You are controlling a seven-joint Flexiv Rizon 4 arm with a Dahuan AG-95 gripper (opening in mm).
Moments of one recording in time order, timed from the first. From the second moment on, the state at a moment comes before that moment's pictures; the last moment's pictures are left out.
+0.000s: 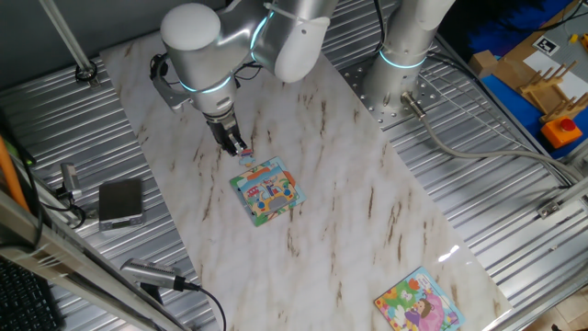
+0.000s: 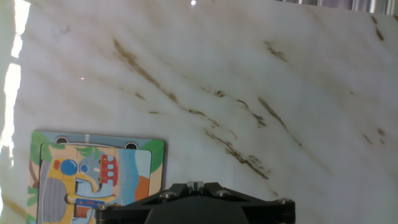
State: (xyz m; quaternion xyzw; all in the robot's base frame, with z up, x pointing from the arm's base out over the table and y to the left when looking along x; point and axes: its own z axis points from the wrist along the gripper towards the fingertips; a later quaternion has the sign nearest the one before) arm 0.508 0.020 0.061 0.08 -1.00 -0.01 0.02
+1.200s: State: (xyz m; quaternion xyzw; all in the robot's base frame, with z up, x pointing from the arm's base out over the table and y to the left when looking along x) arm 0.510 0.025 0.057 0.24 -0.97 -0.03 0.03
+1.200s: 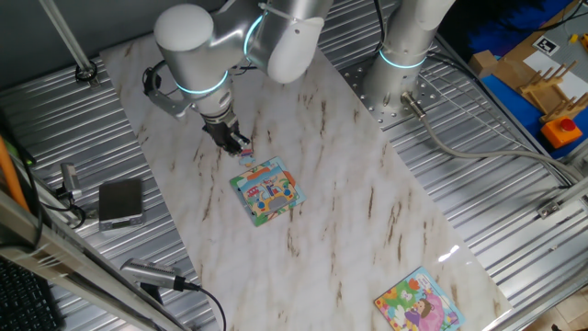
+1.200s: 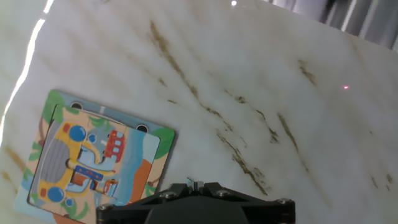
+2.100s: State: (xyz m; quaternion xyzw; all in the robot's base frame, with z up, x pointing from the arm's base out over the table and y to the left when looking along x) arm 0.507 0.076 0.033 0.42 -0.91 -0.04 0.03
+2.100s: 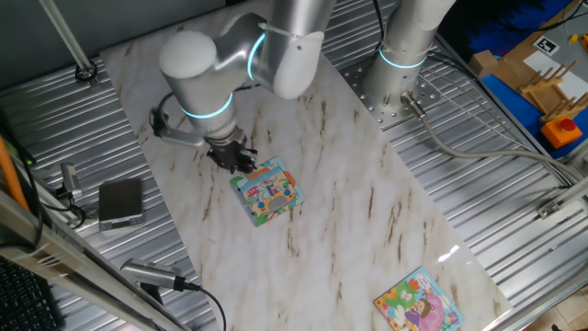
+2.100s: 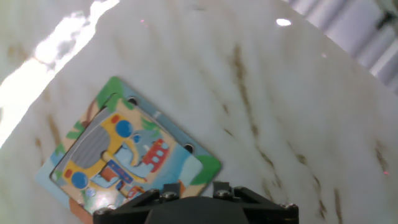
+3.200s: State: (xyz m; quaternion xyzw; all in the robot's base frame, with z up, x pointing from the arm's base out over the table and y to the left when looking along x) arm 0.484 0.068 0.032 0.48 -0.87 -0.02 0.04
